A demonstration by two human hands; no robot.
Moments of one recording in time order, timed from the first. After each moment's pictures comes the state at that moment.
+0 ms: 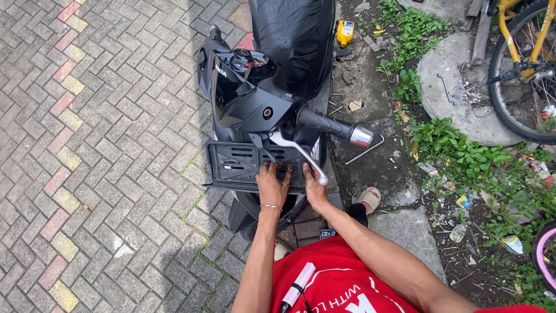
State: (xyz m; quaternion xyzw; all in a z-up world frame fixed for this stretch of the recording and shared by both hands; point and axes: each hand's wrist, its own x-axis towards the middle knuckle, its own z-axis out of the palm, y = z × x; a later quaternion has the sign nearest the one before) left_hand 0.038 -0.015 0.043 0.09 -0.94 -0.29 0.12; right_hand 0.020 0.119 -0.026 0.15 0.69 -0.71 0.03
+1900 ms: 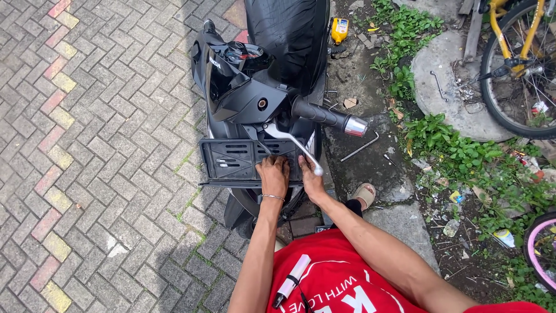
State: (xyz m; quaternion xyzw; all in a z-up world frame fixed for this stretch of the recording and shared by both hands) left_hand 0.032 0.001 0.025 0.09 -0.96 -0.21 0.15; right_hand 0.022 0.125 -0.019 0.14 0.66 -0.74 0.04
